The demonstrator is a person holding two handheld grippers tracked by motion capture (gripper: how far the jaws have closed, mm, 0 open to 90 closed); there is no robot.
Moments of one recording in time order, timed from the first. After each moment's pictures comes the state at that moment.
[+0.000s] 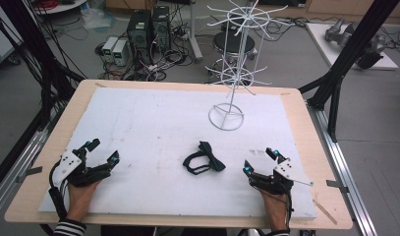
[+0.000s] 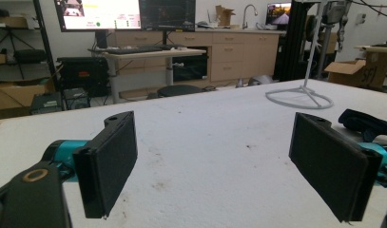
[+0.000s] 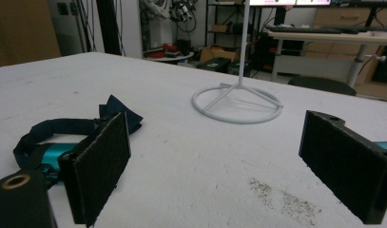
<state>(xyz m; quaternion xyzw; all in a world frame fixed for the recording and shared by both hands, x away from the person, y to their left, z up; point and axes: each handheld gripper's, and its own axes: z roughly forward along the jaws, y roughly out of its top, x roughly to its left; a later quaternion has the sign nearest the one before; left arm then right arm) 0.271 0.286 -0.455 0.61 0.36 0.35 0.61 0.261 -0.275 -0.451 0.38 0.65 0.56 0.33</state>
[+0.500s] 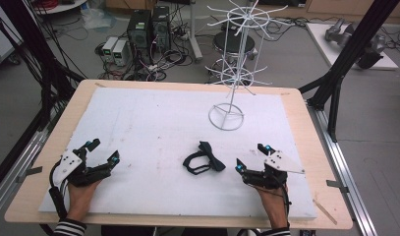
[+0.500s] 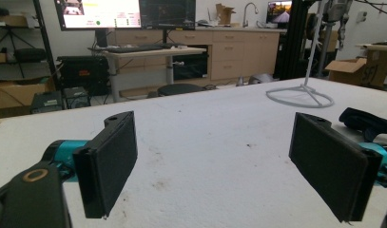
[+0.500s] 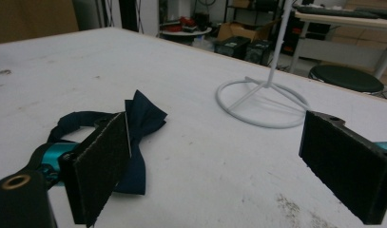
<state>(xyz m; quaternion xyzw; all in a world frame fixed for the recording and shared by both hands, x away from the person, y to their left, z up) 0.271 0.286 -0.454 0.61 0.36 0.35 0.61 0.268 -0.252 -0.423 0.36 0.71 0.53 0.30</state>
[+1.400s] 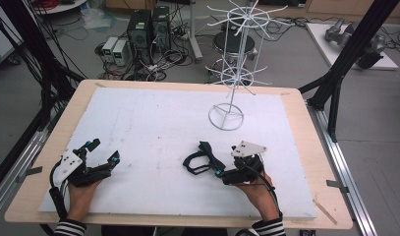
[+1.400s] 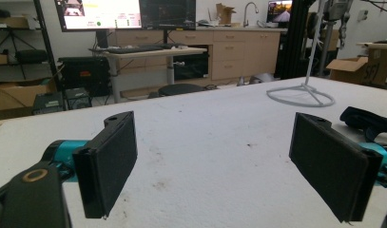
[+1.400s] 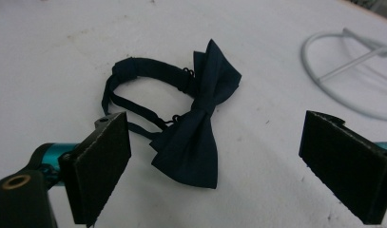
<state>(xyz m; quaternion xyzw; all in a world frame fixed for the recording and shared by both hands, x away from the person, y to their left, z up) 0.271 0.285 -0.454 0.61 0.36 0.36 0.61 0.293 -0.192 -0.409 0.31 0.84 0.40 0.20</state>
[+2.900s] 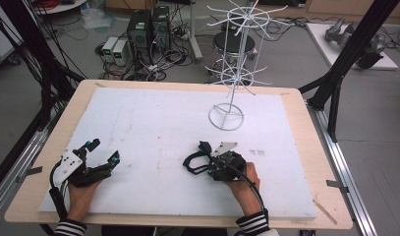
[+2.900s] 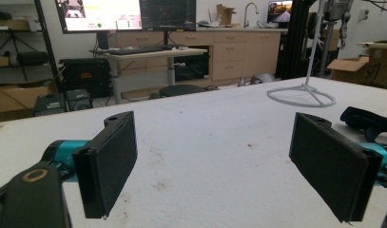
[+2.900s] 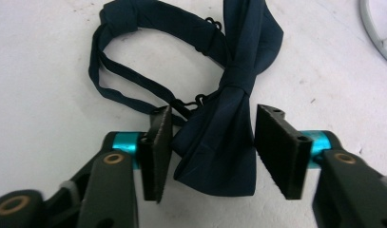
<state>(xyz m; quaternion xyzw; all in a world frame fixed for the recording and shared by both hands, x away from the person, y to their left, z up) 0.270 0.285 -0.454 0.61 0.35 0.36 0.61 0.307 -0.151 -0.425 0.32 0.89 0.28 0.17</state>
